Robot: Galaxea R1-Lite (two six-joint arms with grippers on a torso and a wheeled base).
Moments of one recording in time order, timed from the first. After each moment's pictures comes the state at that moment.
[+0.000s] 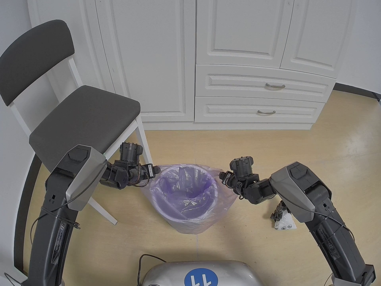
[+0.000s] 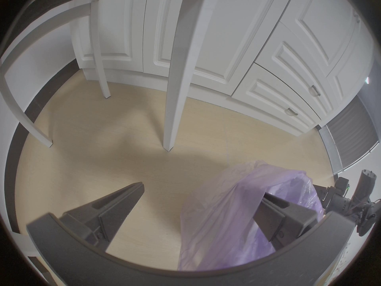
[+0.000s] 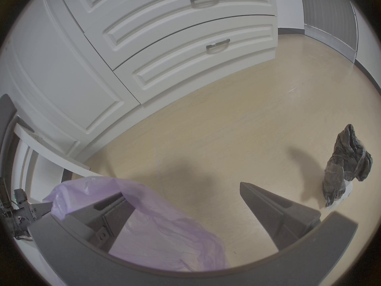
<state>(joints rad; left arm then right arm) -0.23 2.73 -1.77 -0.32 -0.01 -0.35 0.39 2.89 -1.91 -0.42 -0.27 0.67</state>
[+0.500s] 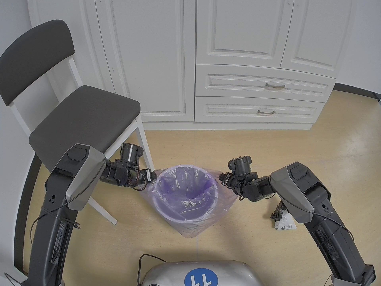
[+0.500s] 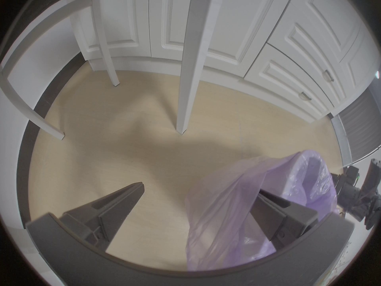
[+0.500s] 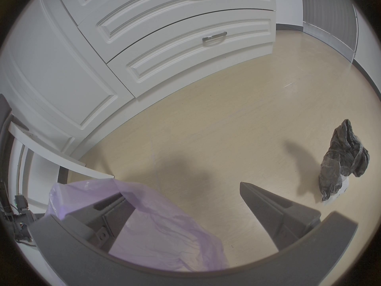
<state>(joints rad) -0.23 2.73 -1.82 -0.13 0.03 -0.33 0.39 2.90 -1.98 -0.30 -0.27 0.69</state>
